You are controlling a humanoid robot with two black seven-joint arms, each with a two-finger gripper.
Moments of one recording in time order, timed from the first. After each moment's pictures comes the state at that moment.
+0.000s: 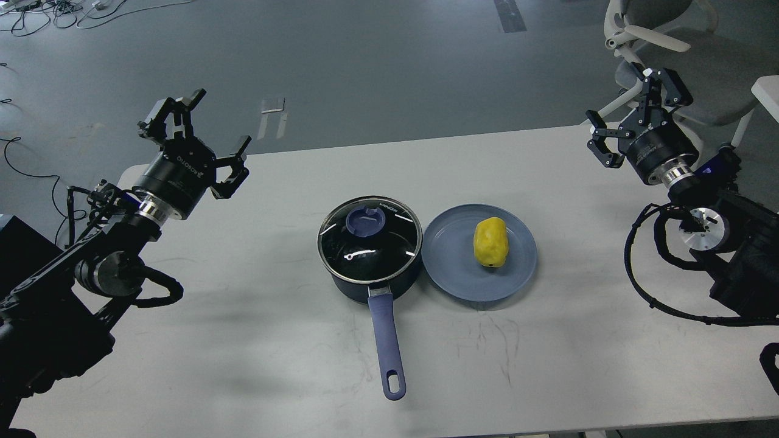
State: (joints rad) left arm -0.73 0.53 -0.57 -0.88 0.01 -0.45 -0.41; right arm 0.73 -0.30 0.69 0.45 -0.10 0.49 0.48
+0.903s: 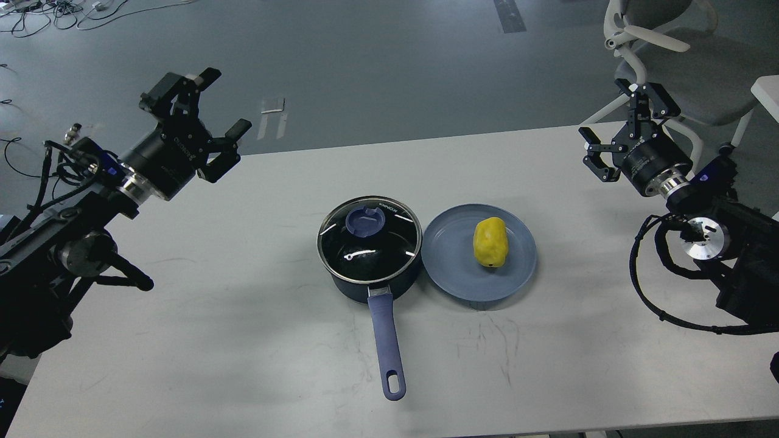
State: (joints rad) left arm -0.84 0.65 -0.58 -1.00 0.41 -0.49 -0.44; right arm 0.72 -0.32 0.57 0.45 -0.10 0.49 0.49
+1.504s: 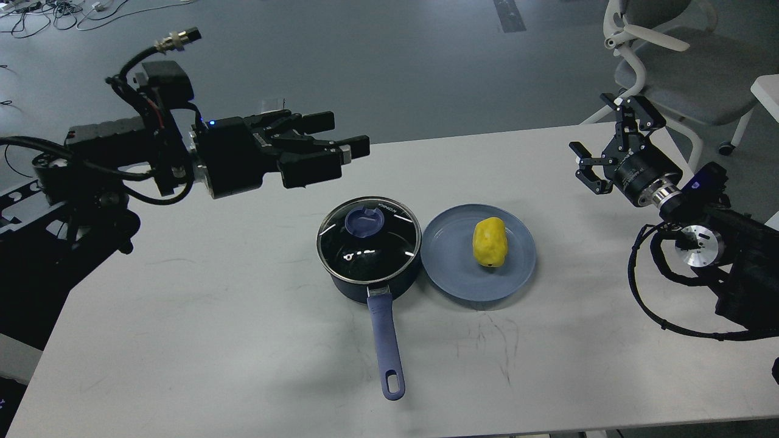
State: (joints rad) left arm -0.98 0.68 -0.53 -1.46 1.84 -0.31 -0.47; right arm 0.73 -0.32 0.52 0.45 -0.10 0.49 0.49
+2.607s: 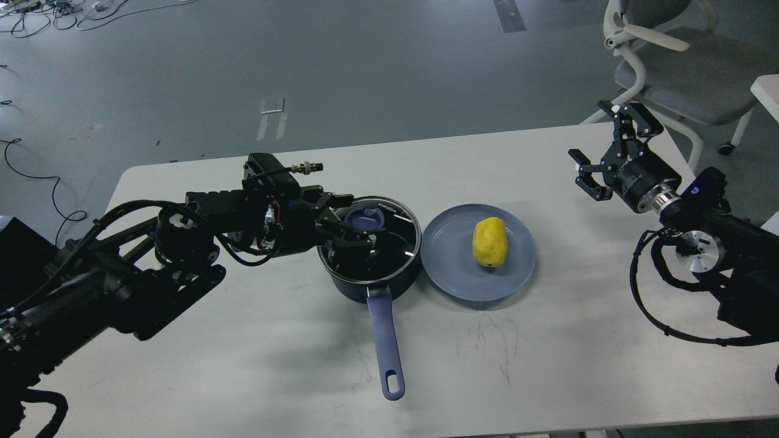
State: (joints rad) left arm -0.87 0.45 -0.42 -1.14 2.07 -0.25 -0.46; right arm 0.72 -0.31 0.49 0.45 -0.10 0.49 0.49
